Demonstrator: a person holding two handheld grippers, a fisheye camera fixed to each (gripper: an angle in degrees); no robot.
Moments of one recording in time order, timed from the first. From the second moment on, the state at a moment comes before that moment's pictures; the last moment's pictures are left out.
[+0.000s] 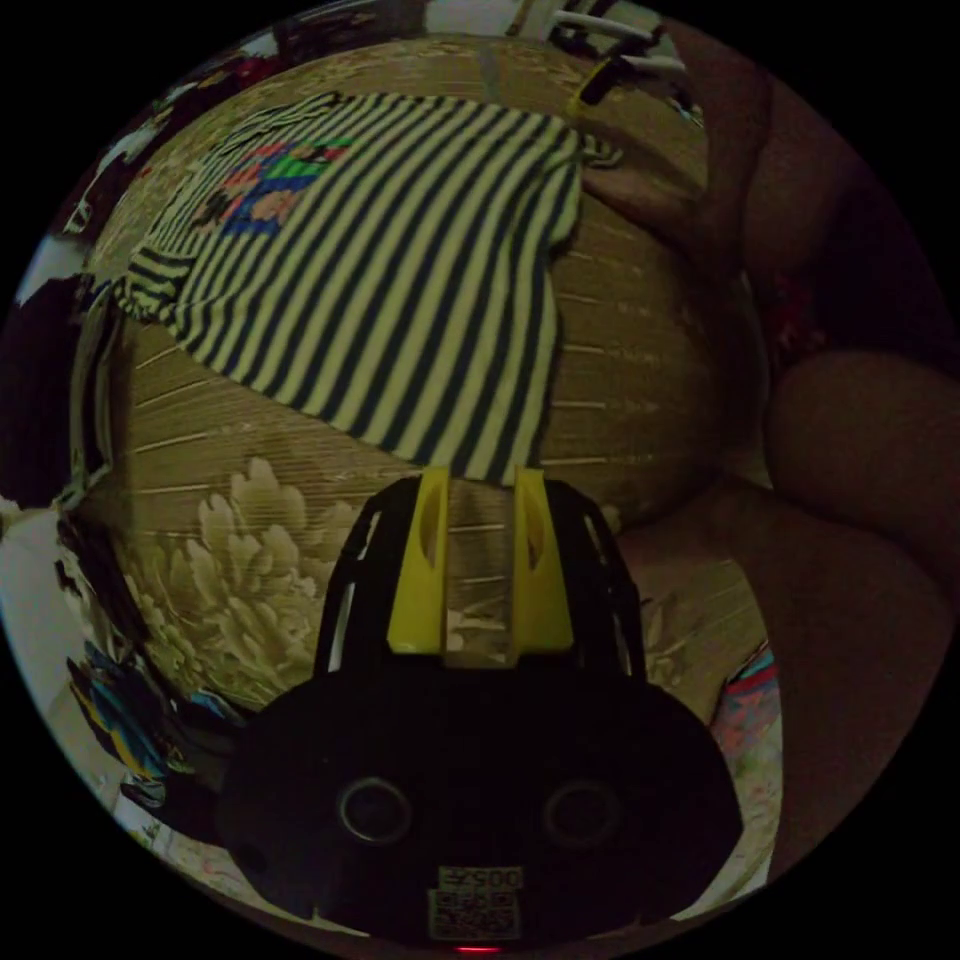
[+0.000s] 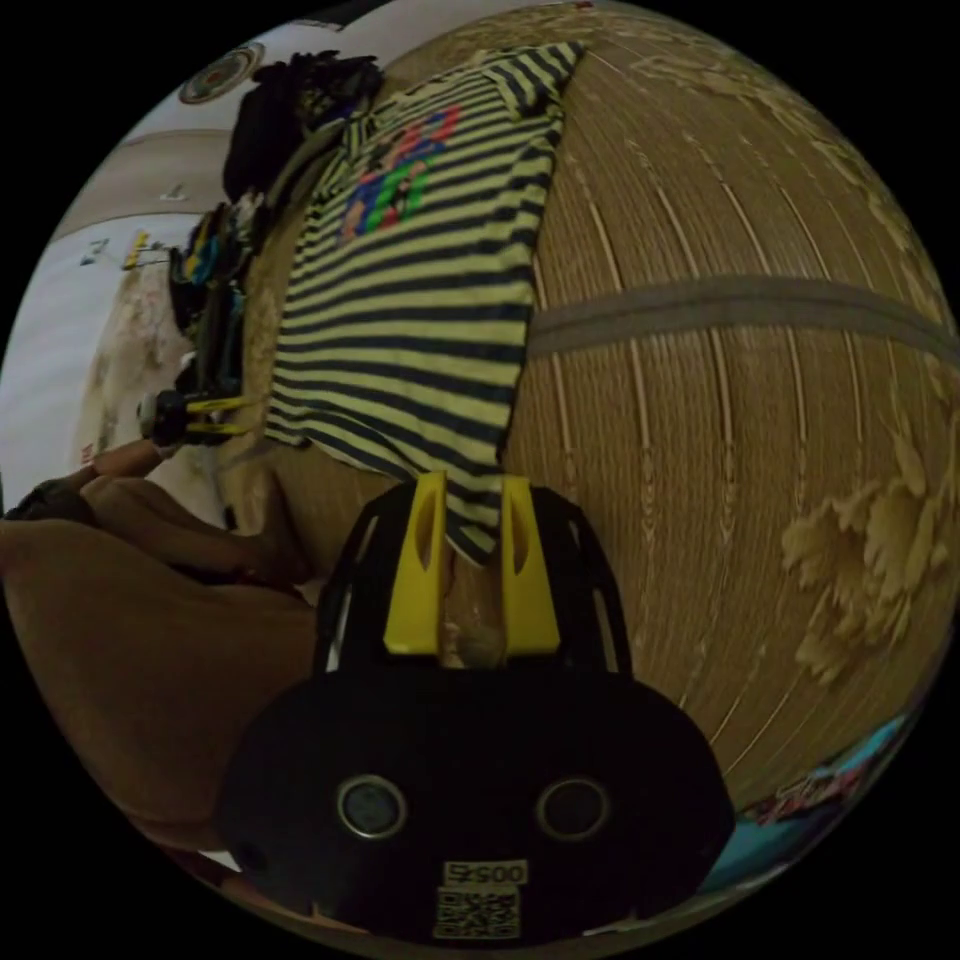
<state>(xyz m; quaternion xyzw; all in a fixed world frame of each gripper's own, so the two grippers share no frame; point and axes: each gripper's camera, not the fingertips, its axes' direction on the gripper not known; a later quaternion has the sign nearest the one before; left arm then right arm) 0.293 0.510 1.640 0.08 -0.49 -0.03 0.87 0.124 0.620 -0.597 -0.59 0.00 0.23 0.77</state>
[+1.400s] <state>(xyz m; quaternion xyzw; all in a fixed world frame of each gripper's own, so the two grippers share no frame) 0.105 0.785 1.580 0.17 -0.40 0.00 0.90 0.152 0.669 -0.719 -0.50 -0.08 0.31 0.80</state>
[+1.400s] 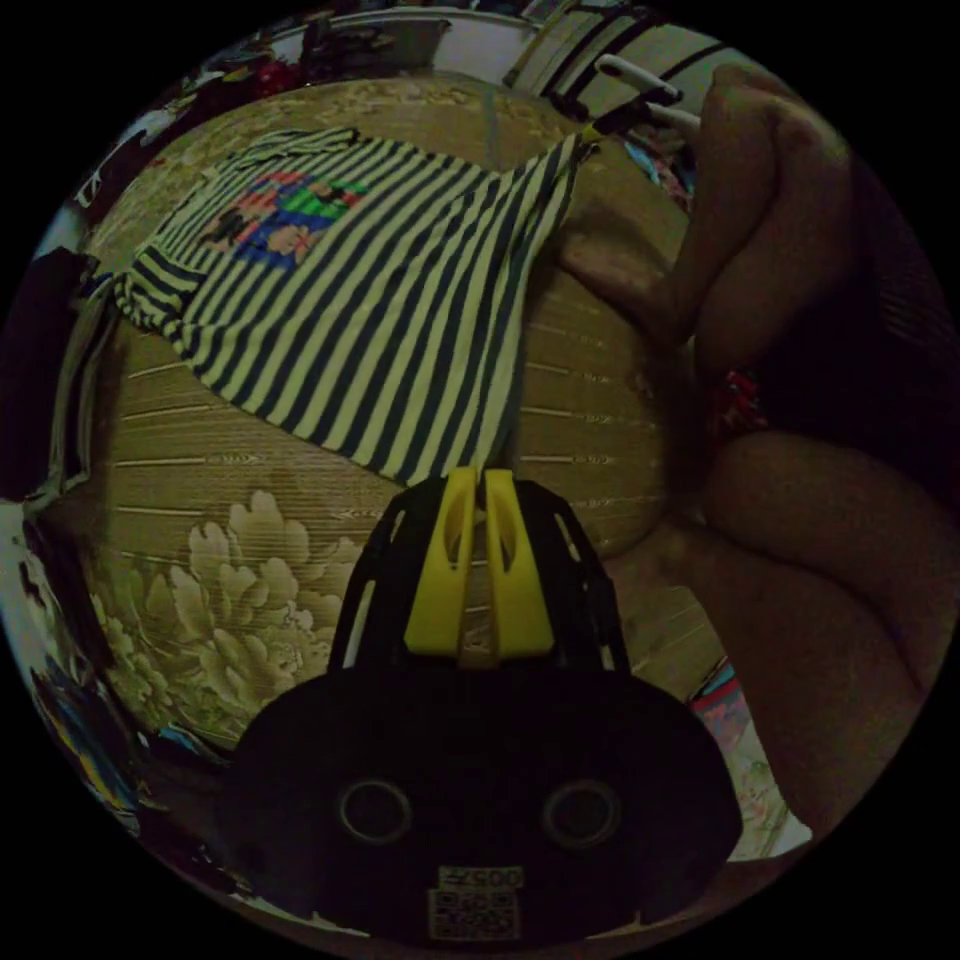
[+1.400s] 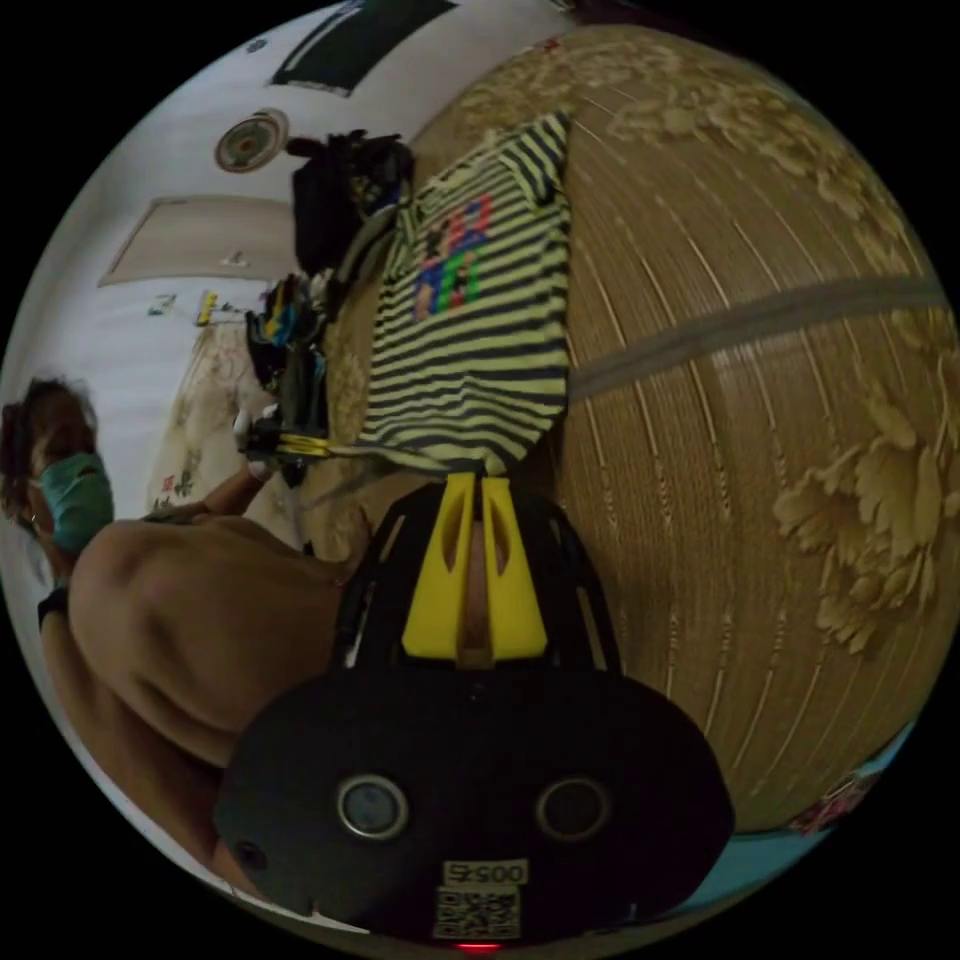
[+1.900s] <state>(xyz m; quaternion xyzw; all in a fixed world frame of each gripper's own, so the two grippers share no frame) 0.041 0.876 1.552 0.01 -0.16 0.08 0.98 0.140 0.647 -0.752 -0.60 -0.15 0.31 0.72</state>
